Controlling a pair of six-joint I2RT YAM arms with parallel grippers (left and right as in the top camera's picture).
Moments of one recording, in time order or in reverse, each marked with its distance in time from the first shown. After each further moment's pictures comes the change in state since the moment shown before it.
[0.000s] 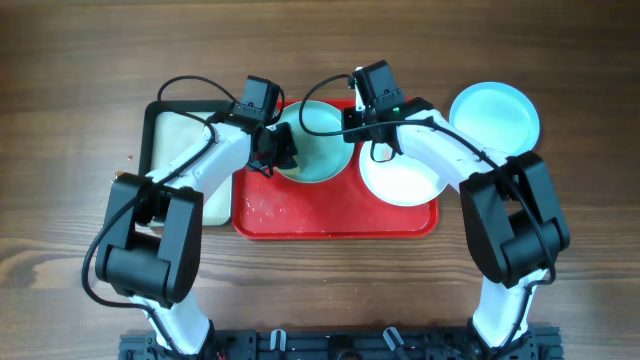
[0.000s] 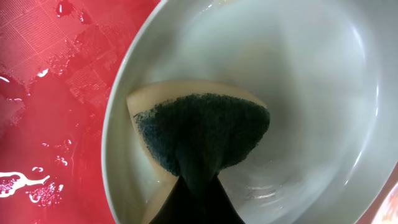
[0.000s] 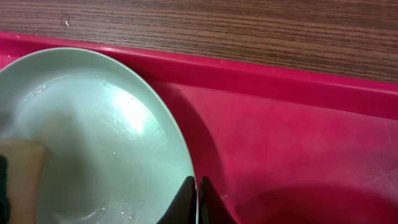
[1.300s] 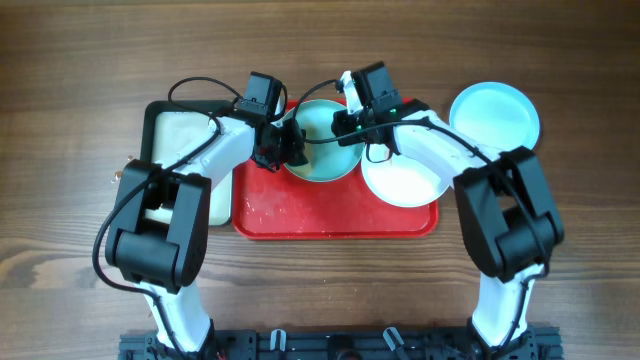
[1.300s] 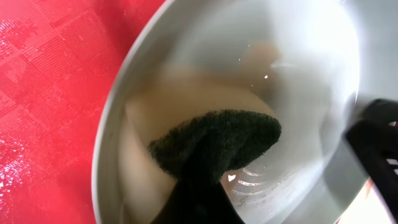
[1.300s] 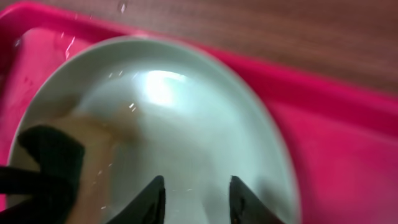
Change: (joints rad) left arm 0.002 0.077 0.045 0.027 0.126 -0.015; right arm 0.000 0.023 -0.002 0.062 -0.124 -0.112
